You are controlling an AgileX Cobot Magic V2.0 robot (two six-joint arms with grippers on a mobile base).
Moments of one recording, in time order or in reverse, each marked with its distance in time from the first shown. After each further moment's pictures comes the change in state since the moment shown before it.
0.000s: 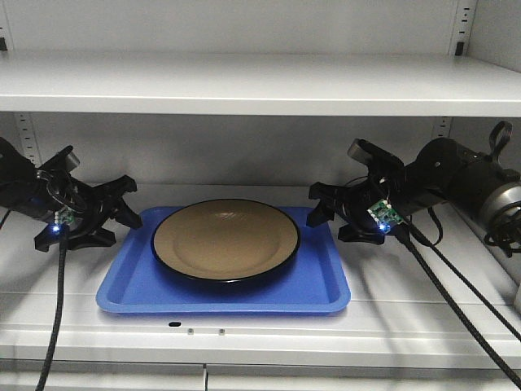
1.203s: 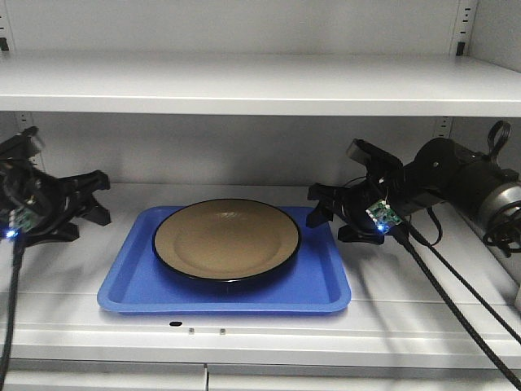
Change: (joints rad) left arm -0.001 -0.342 0.360 0.144 -0.152 0.002; right arm 0.003 0.000 -0.001 -0.008 0.001 0.000
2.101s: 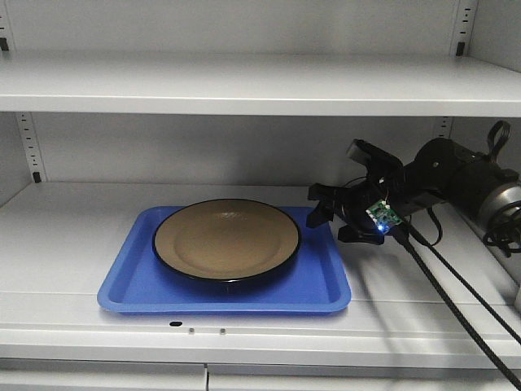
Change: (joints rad) left arm -0.001 -1.377 1.476 0.419 -0.574 0.001; right arm 0.000 0.000 0.000 0.000 0.000 0.000
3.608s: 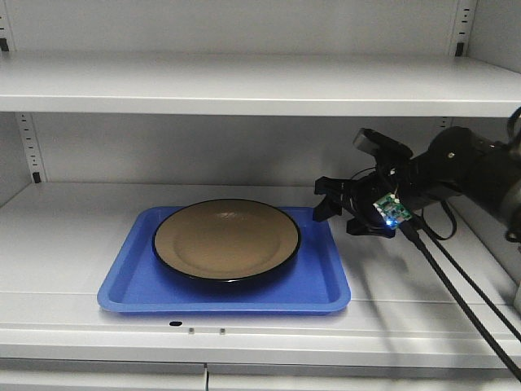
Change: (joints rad) left arm -0.021 -0.351 0.188 0.063 0.029 0.000; right arm 0.000 -0.136 0.147 -0.012 -0.050 -0.028
